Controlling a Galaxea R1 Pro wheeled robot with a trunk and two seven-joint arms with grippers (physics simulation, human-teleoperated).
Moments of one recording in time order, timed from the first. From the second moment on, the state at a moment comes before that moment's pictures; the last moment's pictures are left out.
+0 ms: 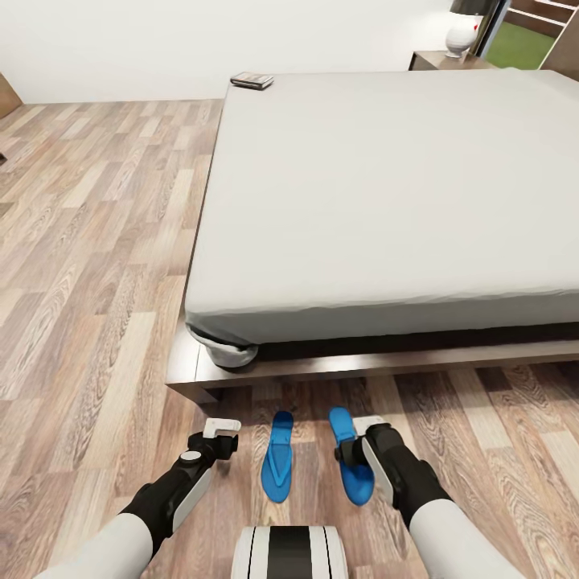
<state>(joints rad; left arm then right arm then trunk) -0.63 0.01 -0.41 -0.55 0.31 0.15 0.20 -0.63 0.08 0.10 -0.73 0.00 0.79 -0.02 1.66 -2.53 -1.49</state>
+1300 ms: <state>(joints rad) -0.63 0.01 -0.40 -0.56 0.31 0.19 0.19 -0.64 0.09 0.05 -0.68 0.00 0.67 -0.02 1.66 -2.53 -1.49</state>
